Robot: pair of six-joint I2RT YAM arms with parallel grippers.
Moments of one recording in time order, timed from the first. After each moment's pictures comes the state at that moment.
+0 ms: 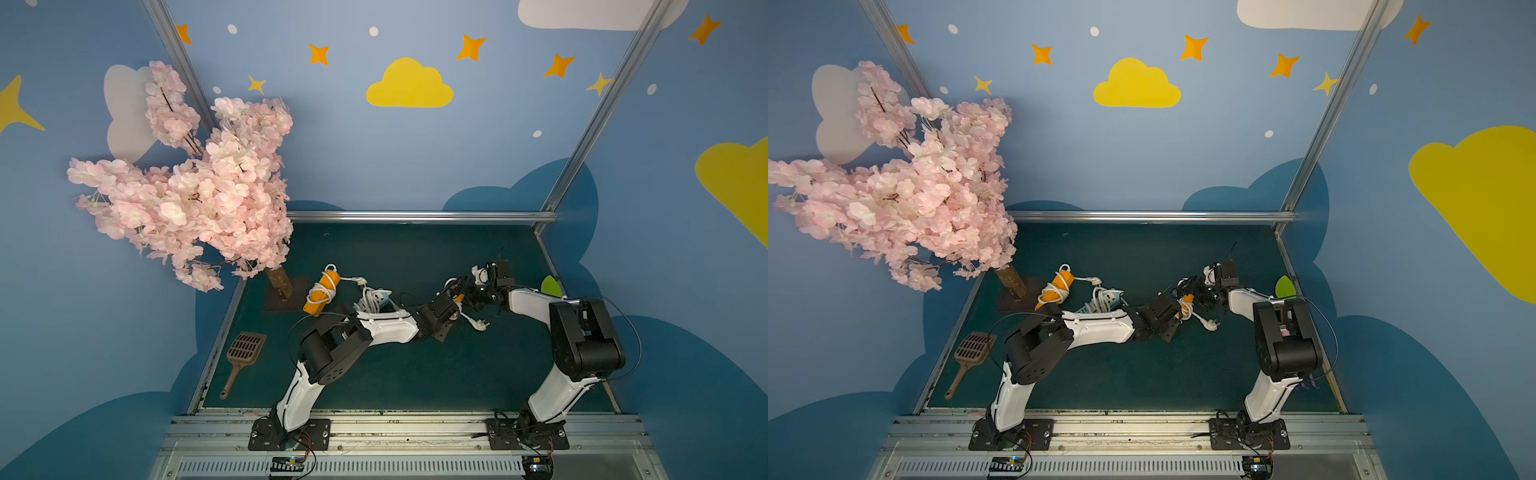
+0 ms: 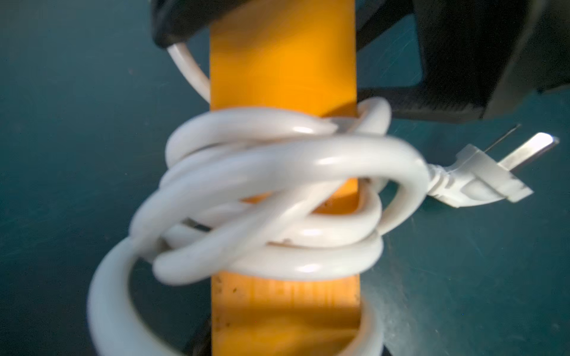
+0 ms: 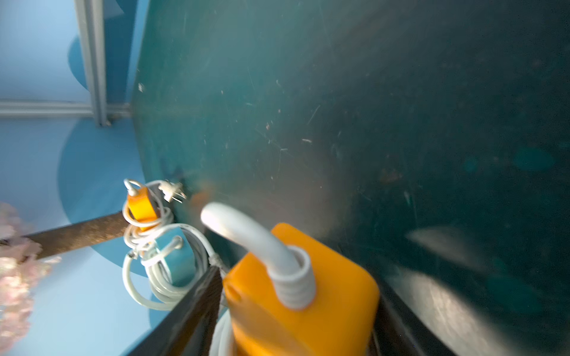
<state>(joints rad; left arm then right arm) -1.01 2.10 1.39 -0.21 -0.25 -0.30 0.19 1.74 0.95 -0.14 -0.53 0.72</state>
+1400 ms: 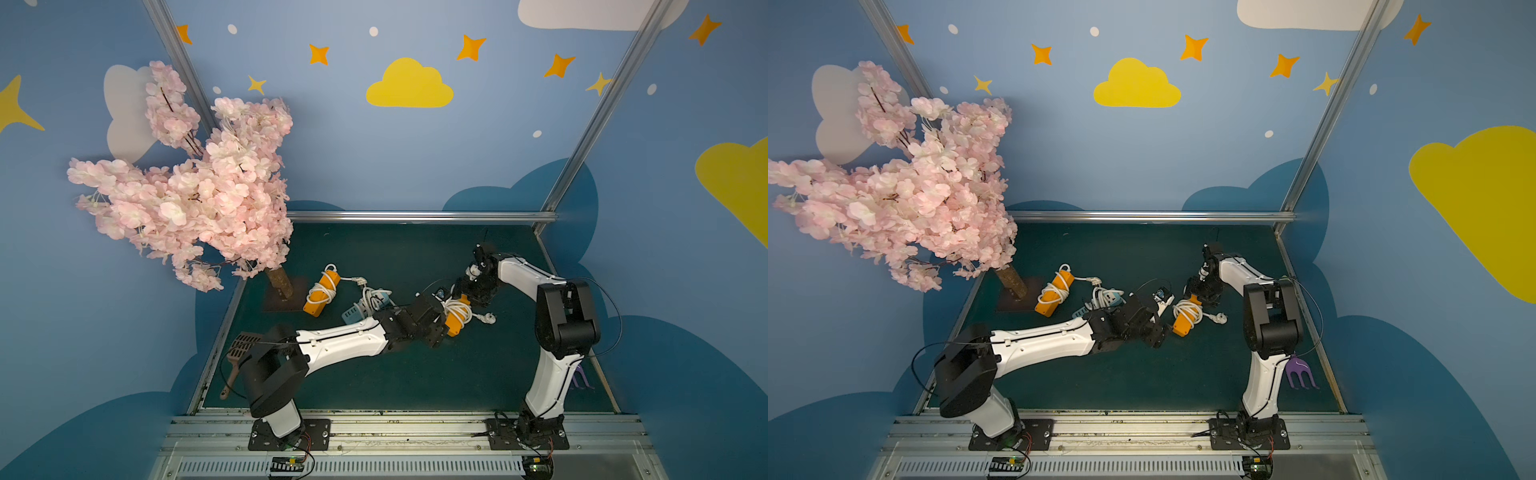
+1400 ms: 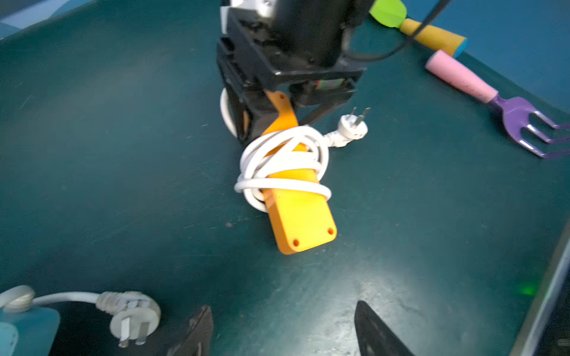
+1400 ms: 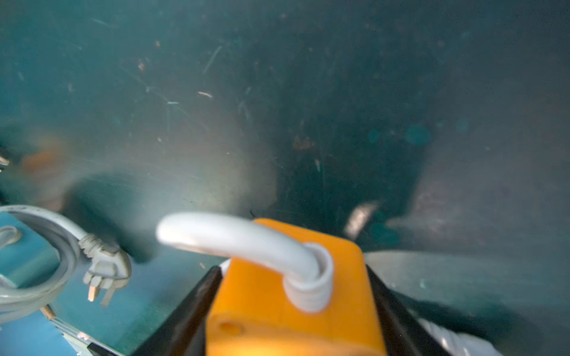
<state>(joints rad) -1.00 1.67 1.11 -0.21 -0.14 -0.22 0.23 1.95 1.37 -0.82 -0.31 0.40</state>
